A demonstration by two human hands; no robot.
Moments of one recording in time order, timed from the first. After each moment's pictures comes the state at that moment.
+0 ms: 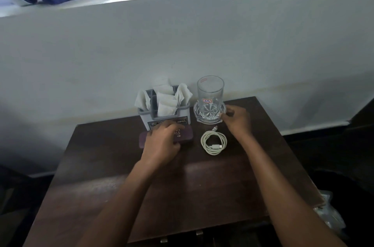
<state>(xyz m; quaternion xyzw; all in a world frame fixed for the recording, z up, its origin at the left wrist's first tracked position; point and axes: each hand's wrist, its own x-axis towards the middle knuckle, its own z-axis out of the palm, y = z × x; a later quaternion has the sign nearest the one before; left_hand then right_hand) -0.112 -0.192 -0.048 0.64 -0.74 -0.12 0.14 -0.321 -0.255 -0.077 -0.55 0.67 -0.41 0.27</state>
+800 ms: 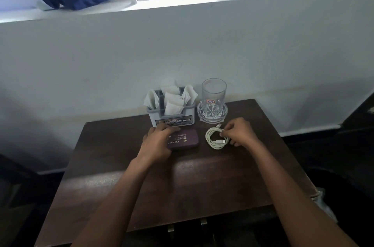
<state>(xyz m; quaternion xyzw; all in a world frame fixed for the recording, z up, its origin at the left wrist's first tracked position) -0.078 -0.181 -0.046 0.65 -0.74 -0.17 0.07 -0.322 -0.222 -0.061 -0.56 0.73 -0.19 0.34</state>
